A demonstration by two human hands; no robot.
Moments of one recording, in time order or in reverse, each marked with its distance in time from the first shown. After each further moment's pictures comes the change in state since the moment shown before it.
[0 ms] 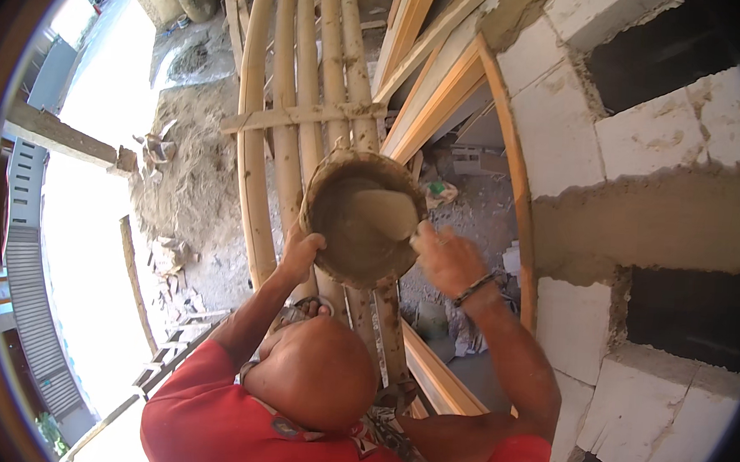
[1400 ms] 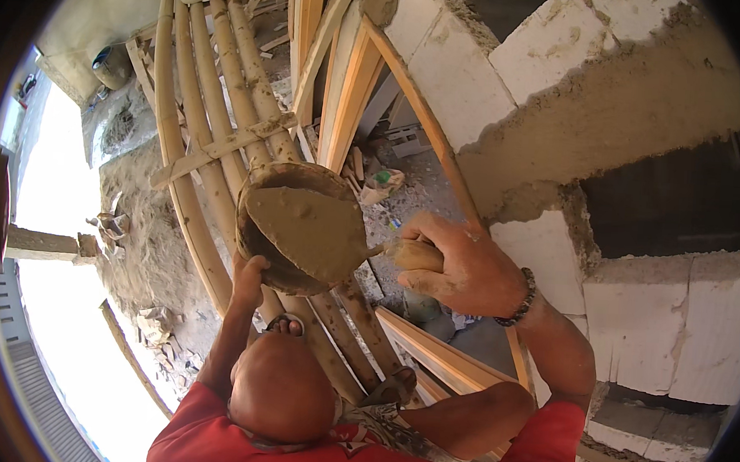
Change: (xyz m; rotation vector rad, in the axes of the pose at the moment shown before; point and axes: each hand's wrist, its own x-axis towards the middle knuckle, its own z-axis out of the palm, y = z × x) left_hand 0.000 -0.004 -0.002 0.027 -0.042 0.016; right_hand -0.091 -0.019 -0.135 0.529 0.072 0.028
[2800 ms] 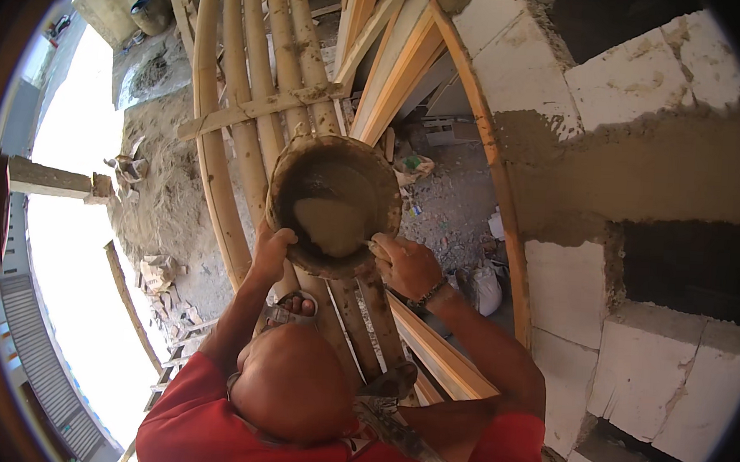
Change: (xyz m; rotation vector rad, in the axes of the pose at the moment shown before) left_hand 0.000 0.007 0.005 -0.015 0.002 -0.042; right_hand 0.048 0.122 0.185 -0.159 0.040 -0.026
